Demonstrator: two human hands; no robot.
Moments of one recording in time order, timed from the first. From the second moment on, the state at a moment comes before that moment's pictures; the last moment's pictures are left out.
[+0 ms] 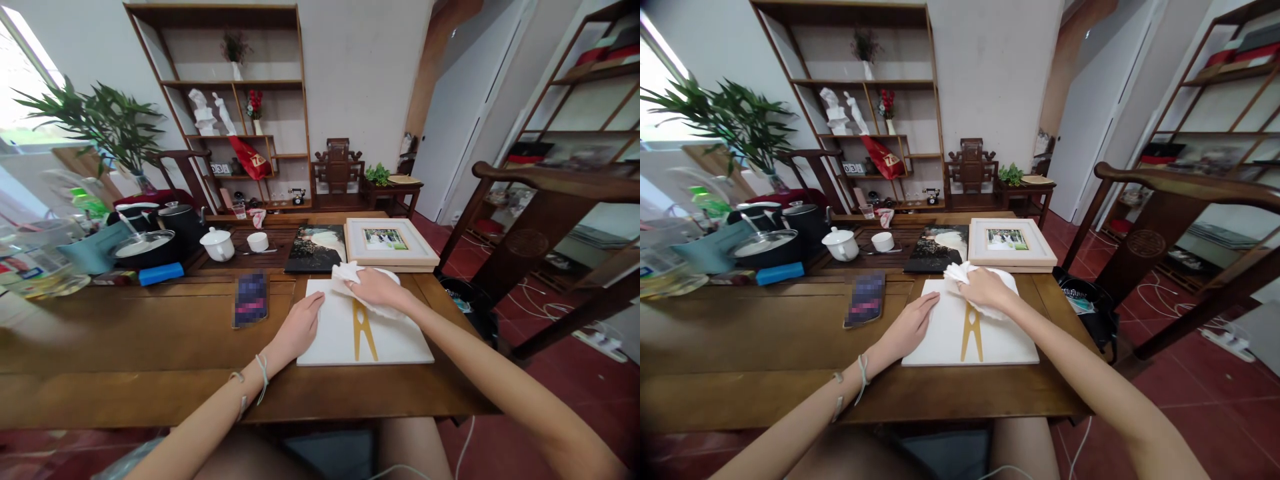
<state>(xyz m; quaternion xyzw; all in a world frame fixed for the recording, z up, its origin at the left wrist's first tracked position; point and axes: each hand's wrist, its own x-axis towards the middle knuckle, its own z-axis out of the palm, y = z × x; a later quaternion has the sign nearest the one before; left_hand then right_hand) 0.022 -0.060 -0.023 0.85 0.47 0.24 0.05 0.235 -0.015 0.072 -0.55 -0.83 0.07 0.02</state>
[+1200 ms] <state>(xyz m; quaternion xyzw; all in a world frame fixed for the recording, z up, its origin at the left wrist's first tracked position) 0.023 -0.058 -0.024 0.84 0.44 0.29 0.09 0.223 -0.067 0.029 -0.47 -0.88 0.01 0.05</state>
